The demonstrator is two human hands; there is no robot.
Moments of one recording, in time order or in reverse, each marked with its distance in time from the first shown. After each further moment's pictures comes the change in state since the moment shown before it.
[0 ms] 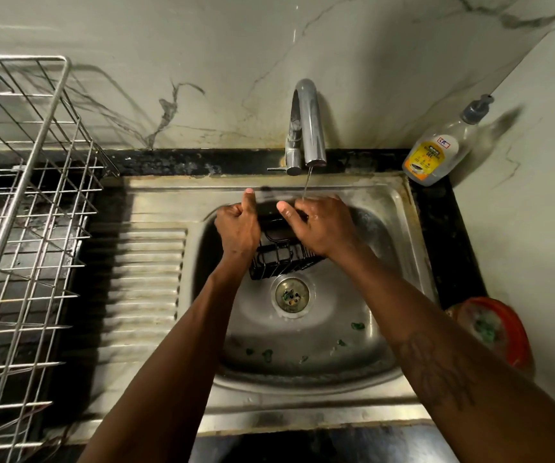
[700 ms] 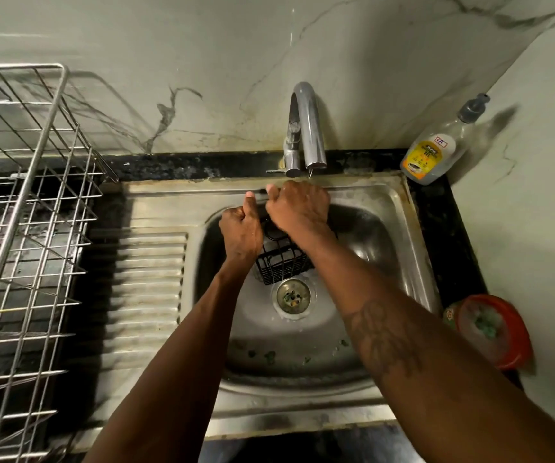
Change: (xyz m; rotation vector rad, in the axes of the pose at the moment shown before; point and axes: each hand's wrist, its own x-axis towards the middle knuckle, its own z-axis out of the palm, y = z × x) left_hand 0.008 -0.008 0.002 0.090 -0.045 0.032; right_hand 0.051 -0.053 0.001 -0.163 -0.220 0.353
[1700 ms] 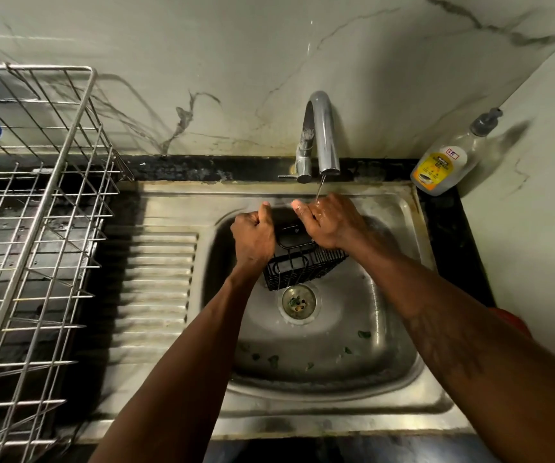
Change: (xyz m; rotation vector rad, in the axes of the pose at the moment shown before) left_hand -0.018 0.015 -0.005 0.015 -0.014 -0.017; right_hand -0.007 0.067 -0.004 0.173 0.074 -0.361
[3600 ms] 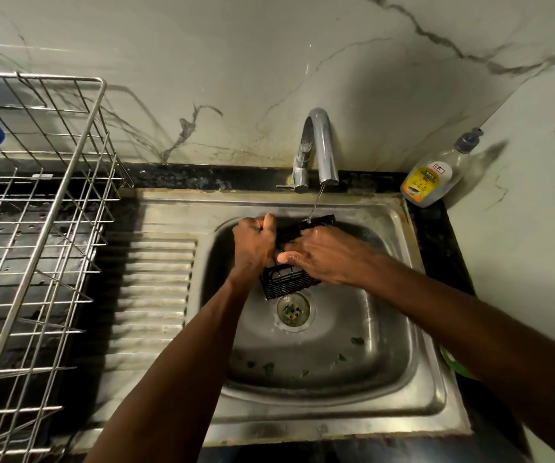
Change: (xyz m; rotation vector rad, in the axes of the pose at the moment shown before) left_hand 0.004 0.002 -0.006 0.100 -0.059 0.080; right_hand -0.013 0.011 0.019 -0.357 -0.505 -0.272
